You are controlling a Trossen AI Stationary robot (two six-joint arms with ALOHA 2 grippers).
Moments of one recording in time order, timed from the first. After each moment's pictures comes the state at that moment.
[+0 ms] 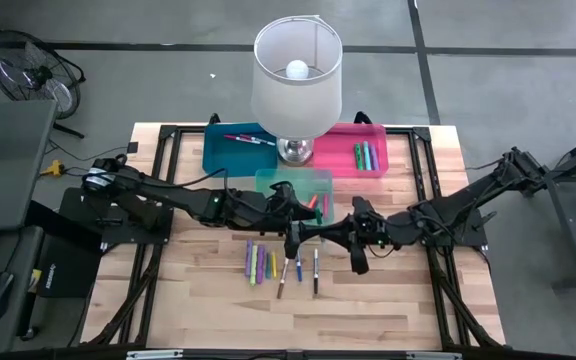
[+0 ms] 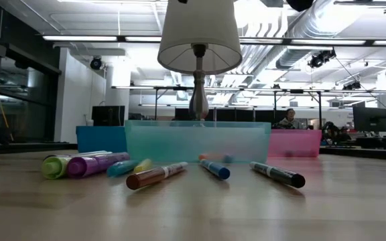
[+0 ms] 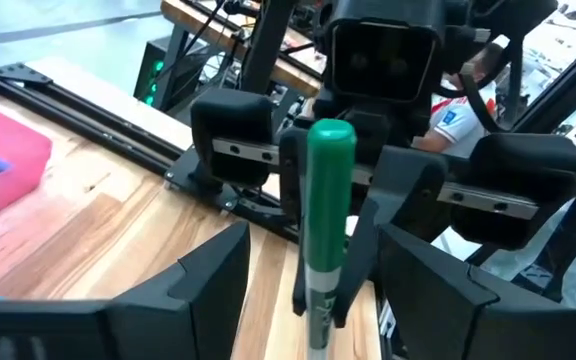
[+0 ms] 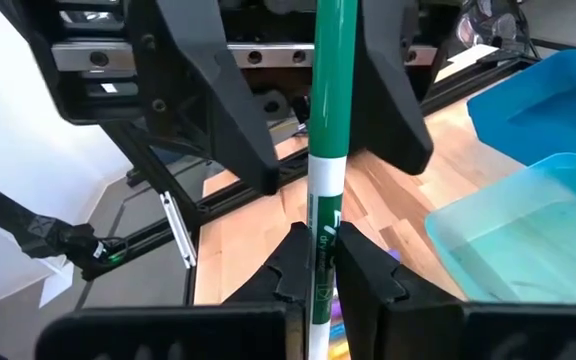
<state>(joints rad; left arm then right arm) -0.23 1.58 1.33 0.11 -0.26 -0.55 0.45 1.21 0.90 0.07 0.49 0.59</state>
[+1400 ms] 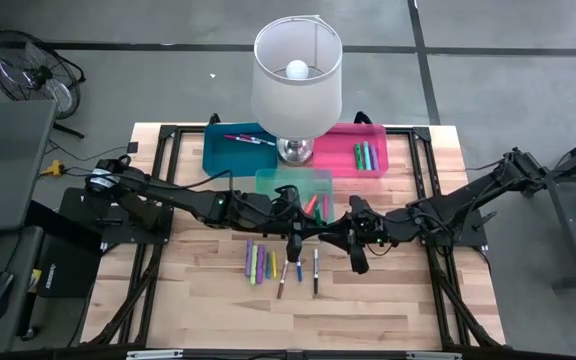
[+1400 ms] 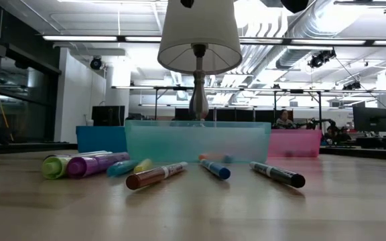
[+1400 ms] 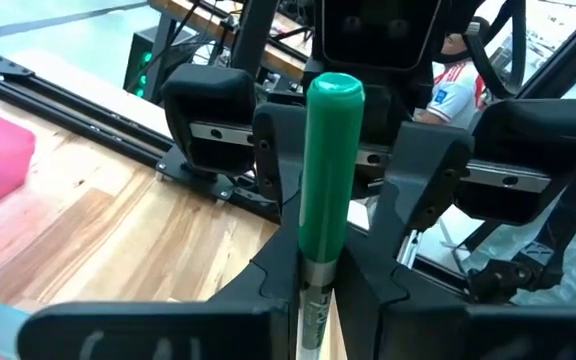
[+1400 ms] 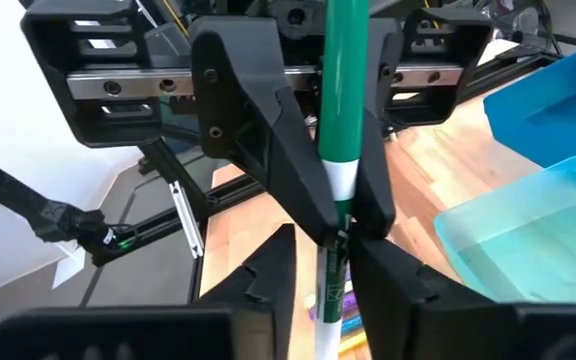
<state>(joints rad) -0.22 1.61 1.33 0.12 -0.22 -0.52 0.42 1.21 0.90 0.08 0.41 0.56</state>
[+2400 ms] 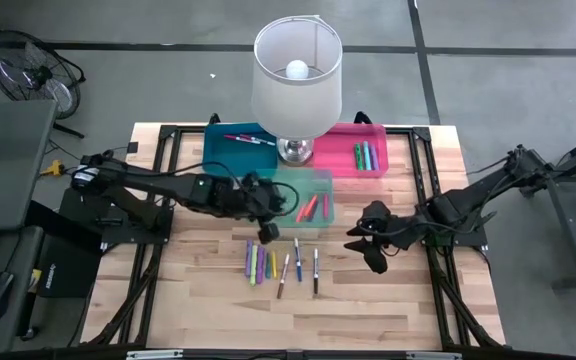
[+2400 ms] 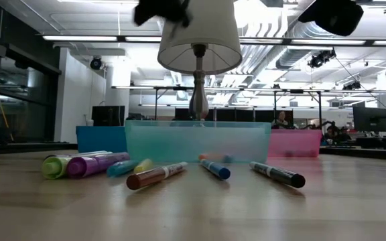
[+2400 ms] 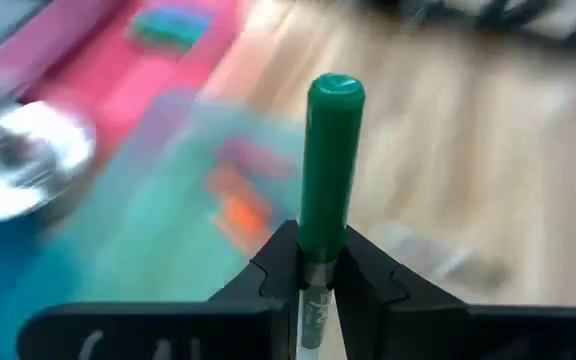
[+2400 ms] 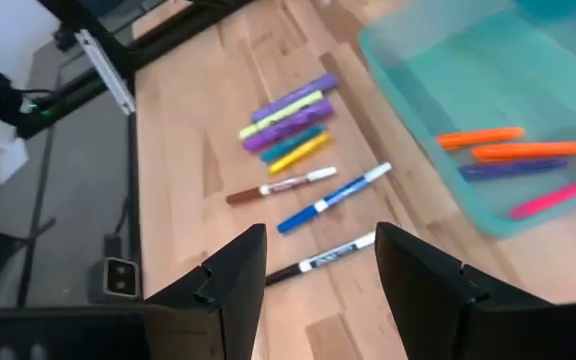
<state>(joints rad) -0.17 1.48 1.35 -0.62 -0.36 -0.40 0.47 1.10 0.90 -0.48 0.34 0.81</state>
